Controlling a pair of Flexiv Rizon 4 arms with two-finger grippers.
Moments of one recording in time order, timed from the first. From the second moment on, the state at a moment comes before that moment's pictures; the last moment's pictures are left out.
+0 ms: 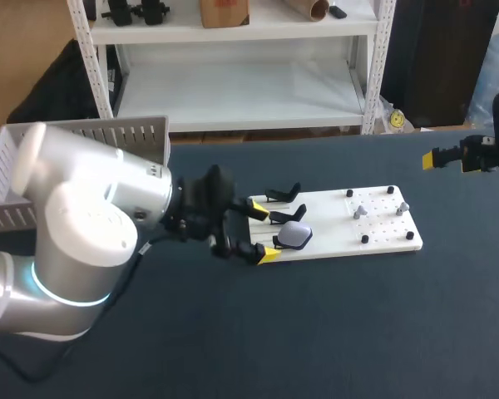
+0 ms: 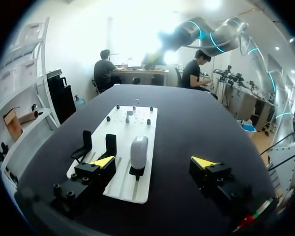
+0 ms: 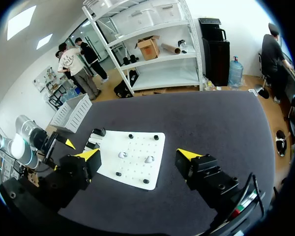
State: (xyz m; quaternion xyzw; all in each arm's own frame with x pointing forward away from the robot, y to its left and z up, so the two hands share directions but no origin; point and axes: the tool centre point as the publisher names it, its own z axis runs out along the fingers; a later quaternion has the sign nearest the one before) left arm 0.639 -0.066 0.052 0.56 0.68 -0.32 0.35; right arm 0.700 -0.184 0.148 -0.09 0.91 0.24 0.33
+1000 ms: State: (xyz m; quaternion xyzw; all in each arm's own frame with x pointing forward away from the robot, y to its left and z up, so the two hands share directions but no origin) left arm 0.647 -0.087 0.042 0.57 0.67 -0.32 0.35; right arm 0.700 -0.184 0.148 -0.09 0.91 0.24 0.33
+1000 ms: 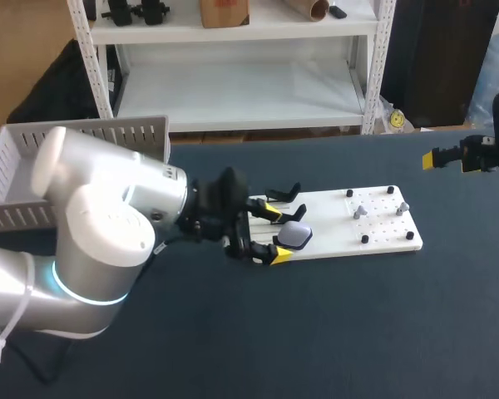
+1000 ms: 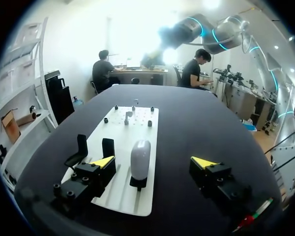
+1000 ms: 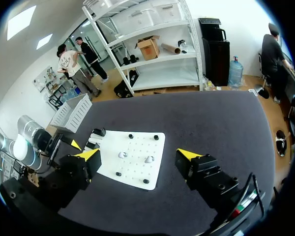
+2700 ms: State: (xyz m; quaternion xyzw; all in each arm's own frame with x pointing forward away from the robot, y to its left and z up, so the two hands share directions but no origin) left arm 0.659 -0.101 0.021 0.57 0.66 -0.36 0.35; right arm 0.700 -0.184 0.148 -0.09 0.91 0.24 0.33
